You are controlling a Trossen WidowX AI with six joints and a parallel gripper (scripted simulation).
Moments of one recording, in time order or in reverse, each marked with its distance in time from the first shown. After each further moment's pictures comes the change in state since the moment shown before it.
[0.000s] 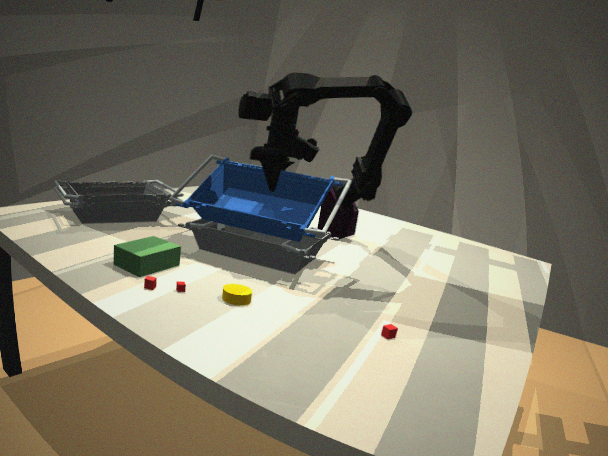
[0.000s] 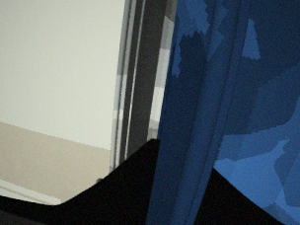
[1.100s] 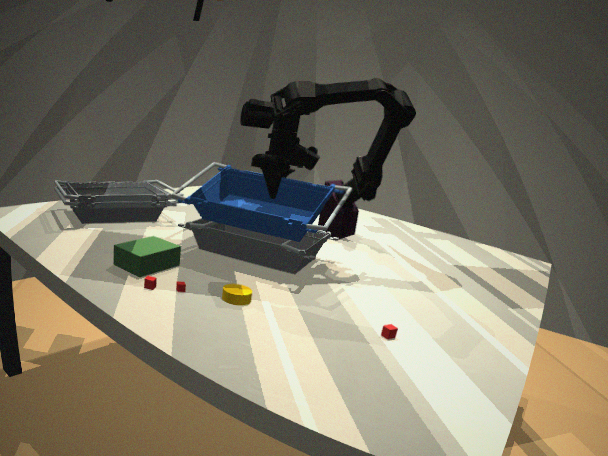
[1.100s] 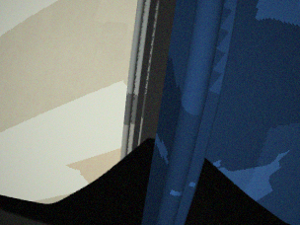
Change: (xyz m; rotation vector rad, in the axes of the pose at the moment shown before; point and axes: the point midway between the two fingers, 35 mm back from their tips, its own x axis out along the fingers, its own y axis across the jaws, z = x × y) arm 0.019 0.013 0.000 0.004 -0.001 -0.025
